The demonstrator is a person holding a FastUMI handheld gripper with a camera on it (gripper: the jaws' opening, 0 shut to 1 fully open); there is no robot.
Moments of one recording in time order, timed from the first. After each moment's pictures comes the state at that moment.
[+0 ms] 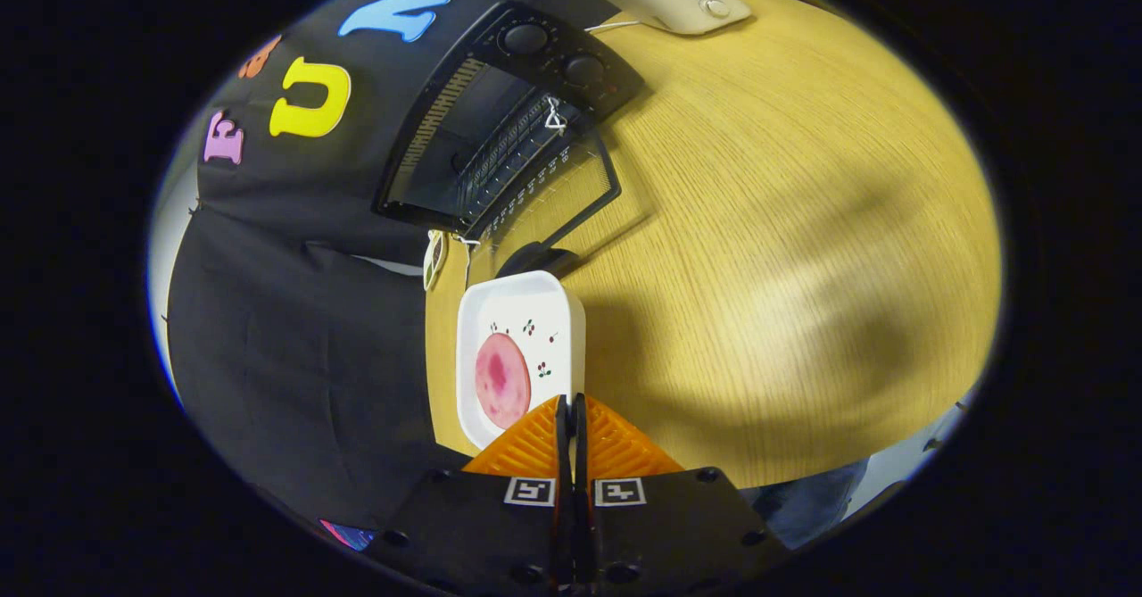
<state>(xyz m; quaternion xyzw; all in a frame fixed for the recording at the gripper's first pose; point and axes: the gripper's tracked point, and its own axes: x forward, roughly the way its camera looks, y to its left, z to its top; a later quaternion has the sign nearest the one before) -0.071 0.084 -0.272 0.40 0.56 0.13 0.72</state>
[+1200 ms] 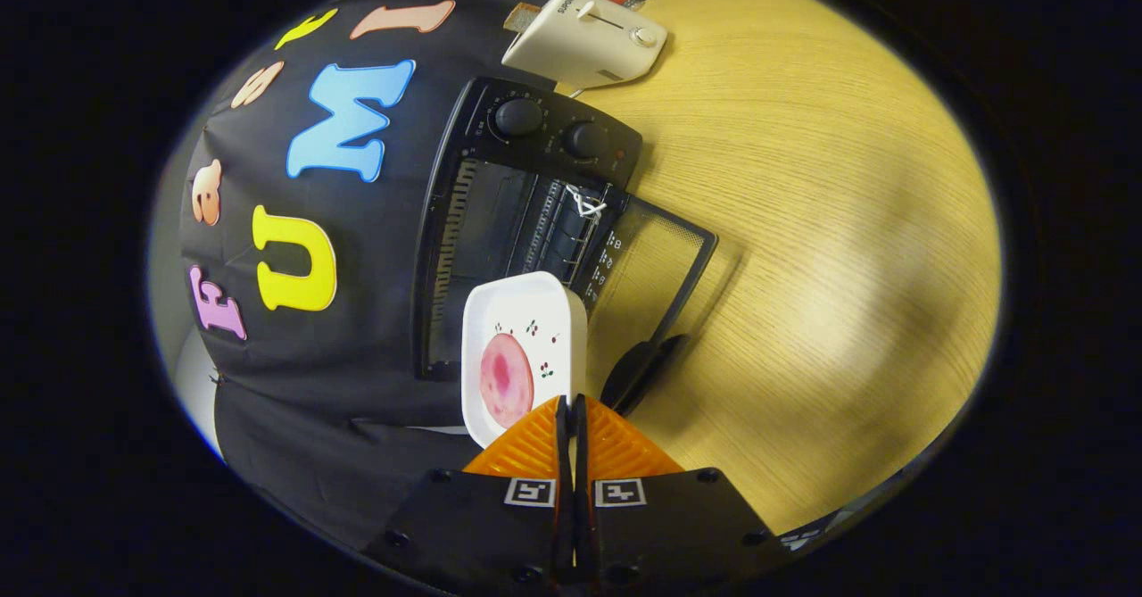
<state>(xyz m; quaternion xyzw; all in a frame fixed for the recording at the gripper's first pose) 0.052 0.147 -0.251 0.58 0.40 -0.04 0.71</state>
